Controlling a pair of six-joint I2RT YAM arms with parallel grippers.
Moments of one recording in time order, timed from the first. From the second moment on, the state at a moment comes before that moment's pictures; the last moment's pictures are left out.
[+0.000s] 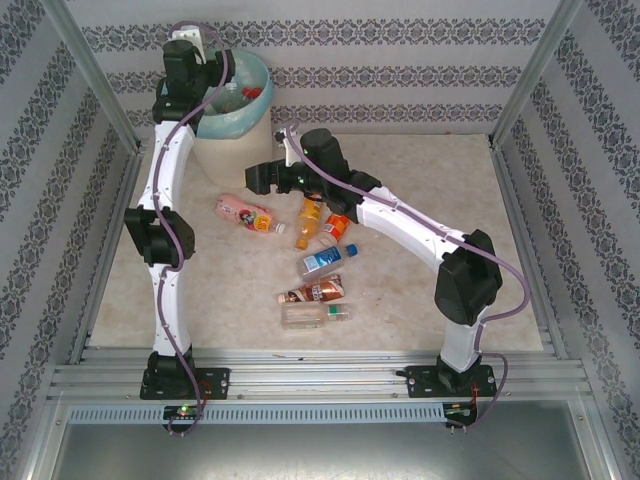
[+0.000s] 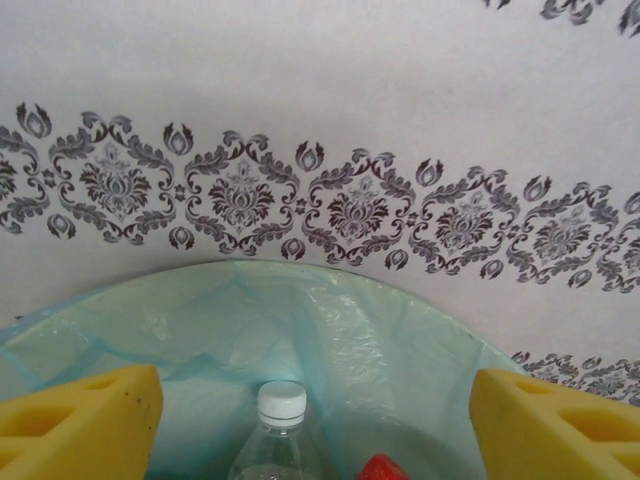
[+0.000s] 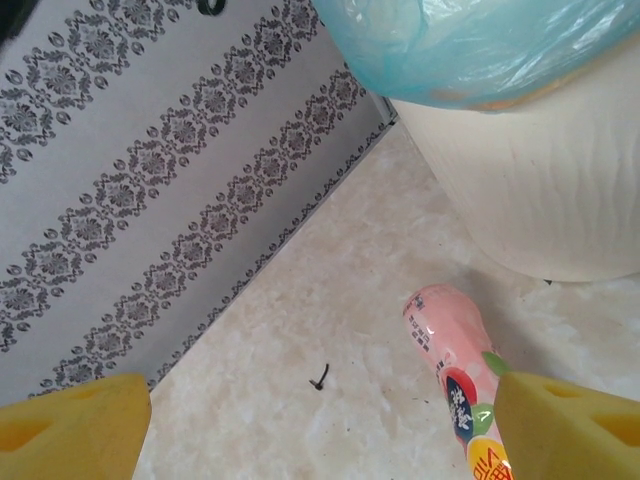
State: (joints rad) left arm -0.01 2.34 2.61 -0.41 0.01 -0.17; right arm 0.72 1.85 1.66 -0.14 -0.34 0.46
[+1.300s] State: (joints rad) left arm -0.35 1.25 1.13 -0.36 0.13 -0.16; right arm 0.89 1.34 0.77 -0.56 -0.25 -0.53
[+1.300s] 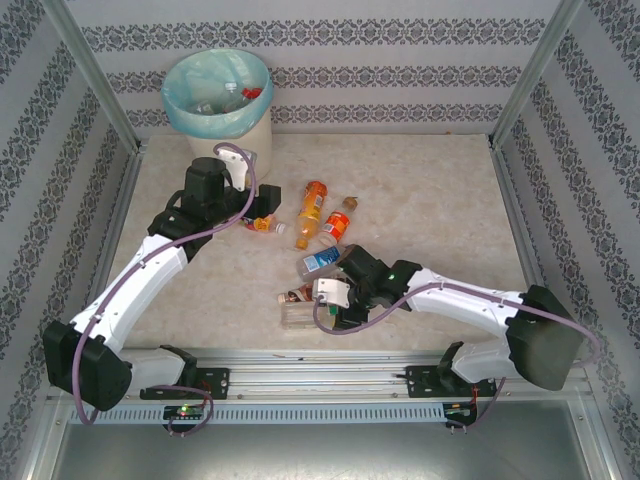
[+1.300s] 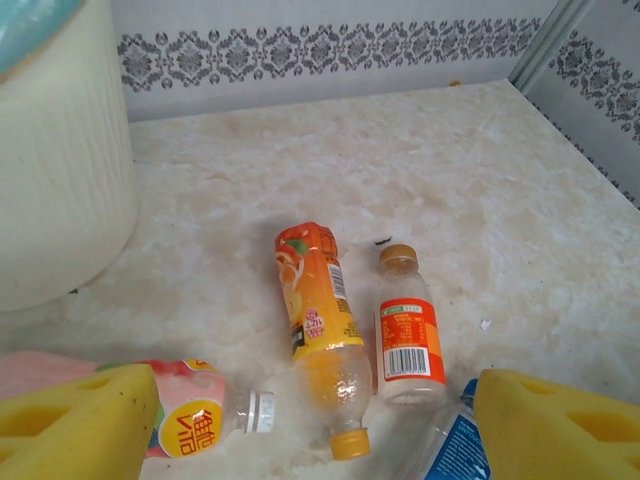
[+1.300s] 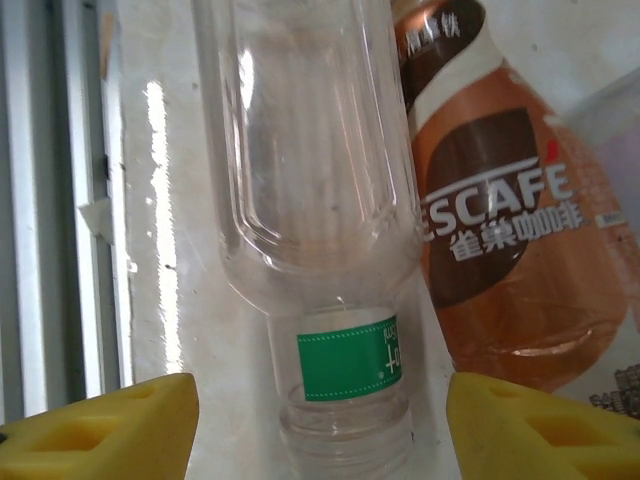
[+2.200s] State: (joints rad) left arm -0.35 1.13 1.07 -0.31 0.05 -0.07; right arm 0.97 1.46 0.78 -0.58 -0.14 -0.58
